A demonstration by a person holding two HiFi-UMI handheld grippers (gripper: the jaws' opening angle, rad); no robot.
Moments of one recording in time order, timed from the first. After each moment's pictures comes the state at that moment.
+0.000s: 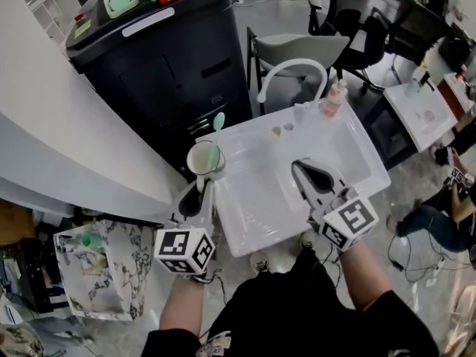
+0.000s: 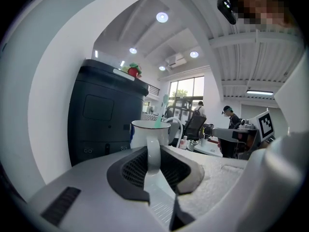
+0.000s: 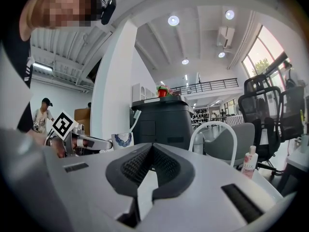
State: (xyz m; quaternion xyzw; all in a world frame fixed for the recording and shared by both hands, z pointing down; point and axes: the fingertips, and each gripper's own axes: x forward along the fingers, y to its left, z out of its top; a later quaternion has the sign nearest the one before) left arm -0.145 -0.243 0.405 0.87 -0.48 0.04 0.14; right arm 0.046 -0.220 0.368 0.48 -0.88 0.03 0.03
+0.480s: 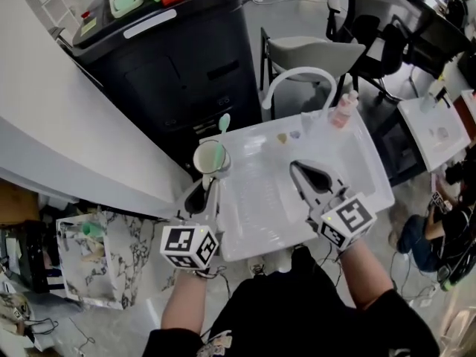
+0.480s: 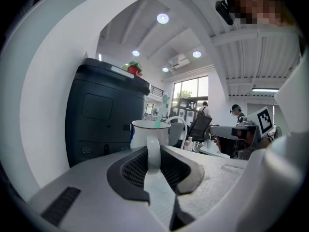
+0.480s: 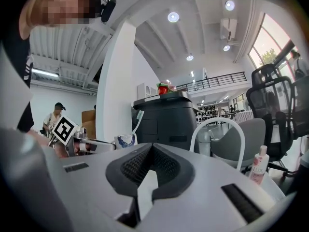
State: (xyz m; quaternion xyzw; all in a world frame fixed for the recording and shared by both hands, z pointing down) left arm -0.113 -0.263 0.420 0.85 -0.51 0.03 0.13; right arm 0.068 -0.255 0.379 0.43 -0.90 0.04 0.03
